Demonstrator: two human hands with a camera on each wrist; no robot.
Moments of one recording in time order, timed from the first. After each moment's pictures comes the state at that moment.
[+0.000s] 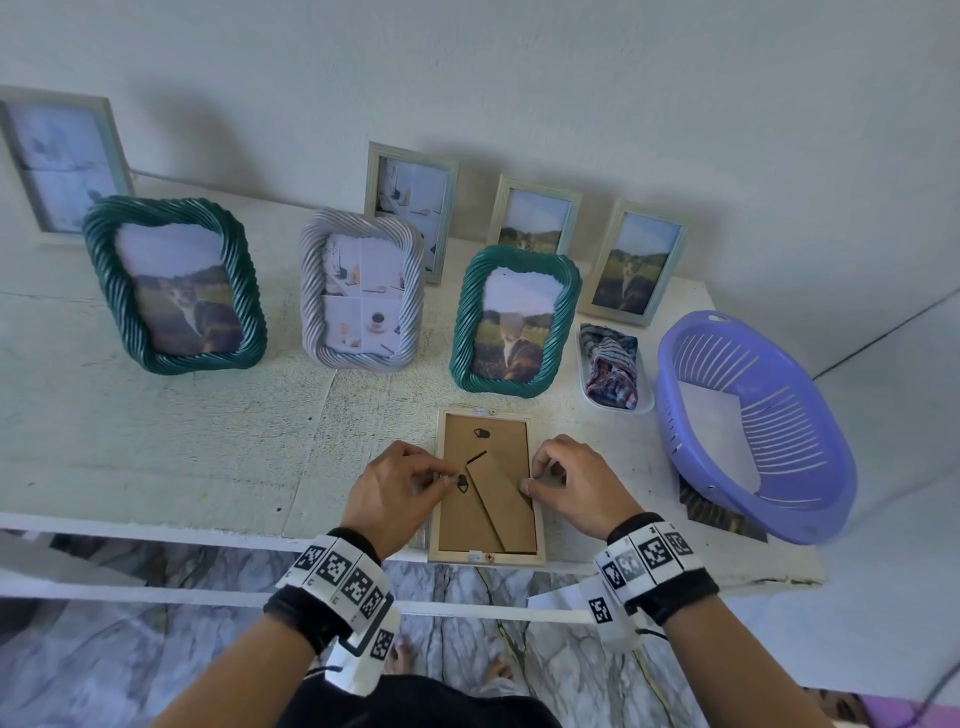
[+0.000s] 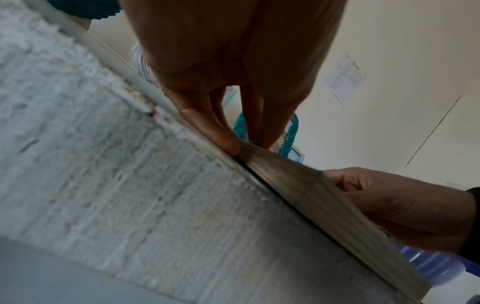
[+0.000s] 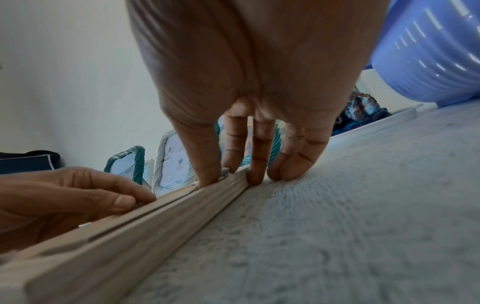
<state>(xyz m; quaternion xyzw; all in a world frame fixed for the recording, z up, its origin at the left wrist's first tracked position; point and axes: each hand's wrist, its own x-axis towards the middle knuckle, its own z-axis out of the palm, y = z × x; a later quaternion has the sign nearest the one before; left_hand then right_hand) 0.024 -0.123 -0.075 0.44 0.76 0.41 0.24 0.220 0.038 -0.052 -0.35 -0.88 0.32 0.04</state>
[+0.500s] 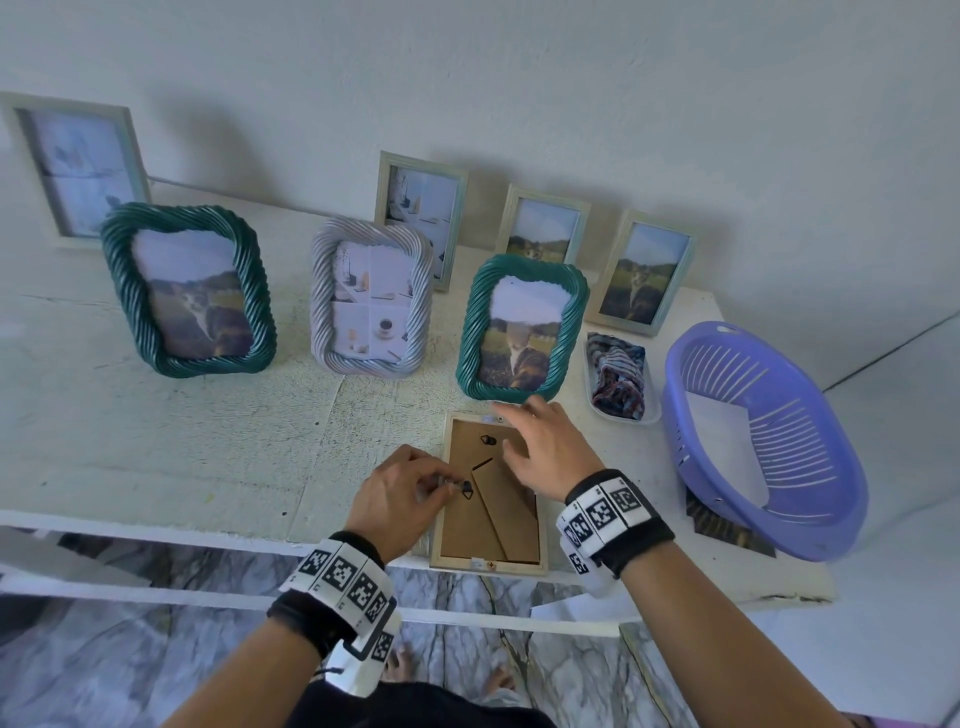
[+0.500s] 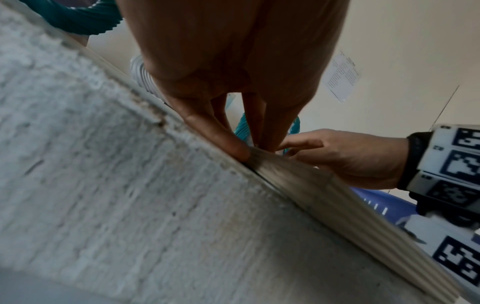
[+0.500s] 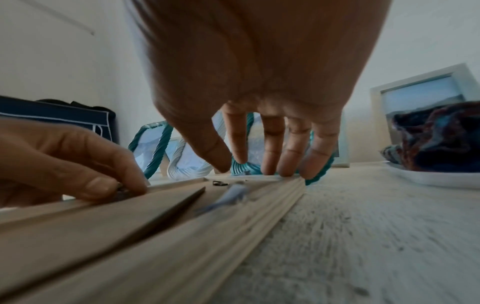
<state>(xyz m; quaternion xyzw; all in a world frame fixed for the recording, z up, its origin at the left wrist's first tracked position) 0.021 -0.122 -0.079 0.46 0.76 0.38 0.23 0.160 0.046 -0.032 -0.30 -0.94 0.18 0.00</state>
